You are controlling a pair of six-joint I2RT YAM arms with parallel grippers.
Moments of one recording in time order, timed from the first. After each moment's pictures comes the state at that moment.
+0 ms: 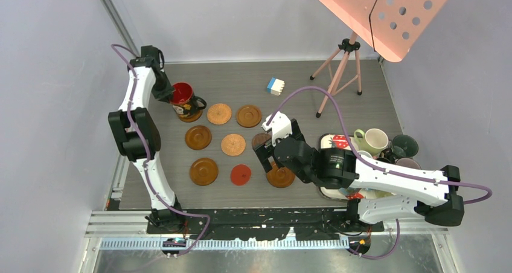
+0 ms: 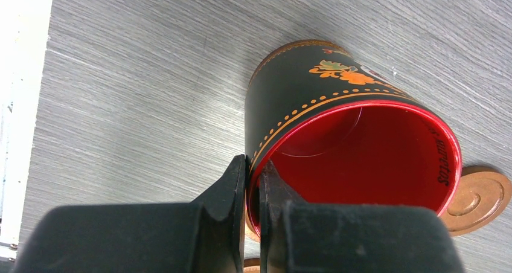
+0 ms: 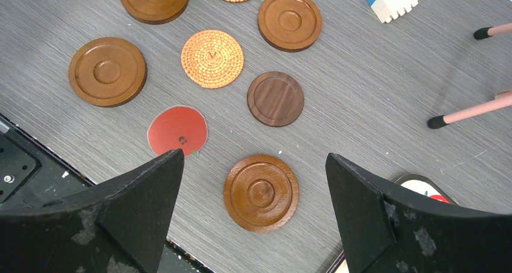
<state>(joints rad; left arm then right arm) 0.14 2.03 1.90 -1.01 -0.05 -0.34 1.30 1.14 1.14 -0.59 0.66 0.28</state>
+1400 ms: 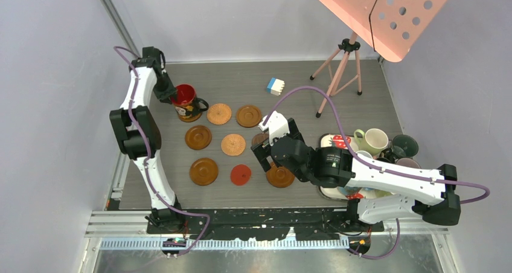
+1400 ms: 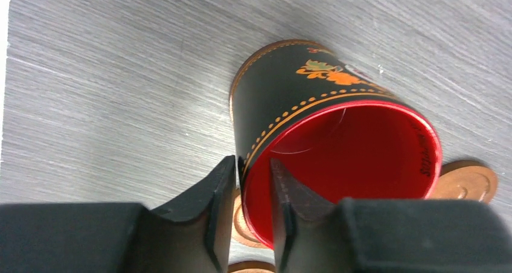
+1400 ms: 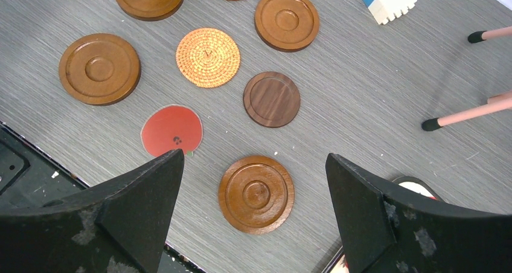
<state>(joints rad) 0.14 2.07 1.90 -1.00 -0.01 -0.35 1.29 1.17 1.15 -0.59 0.66 0.26</state>
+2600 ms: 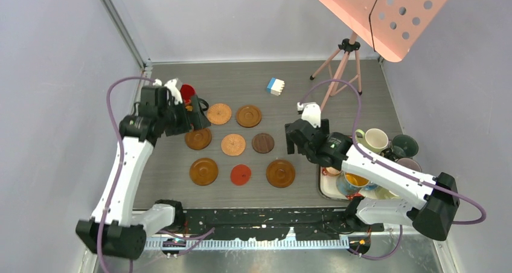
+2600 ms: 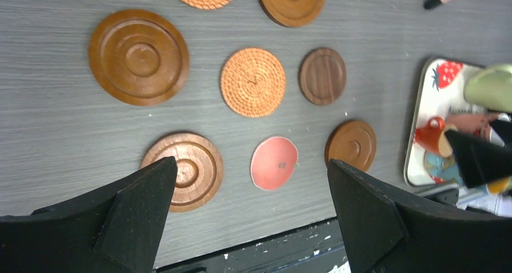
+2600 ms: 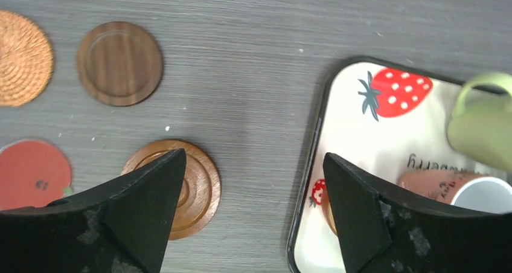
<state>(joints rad) -0.11 1.15 1.25 -0.92 0.24 -0.35 0.93 1.17 0.97 -0.71 0.64 0.55</state>
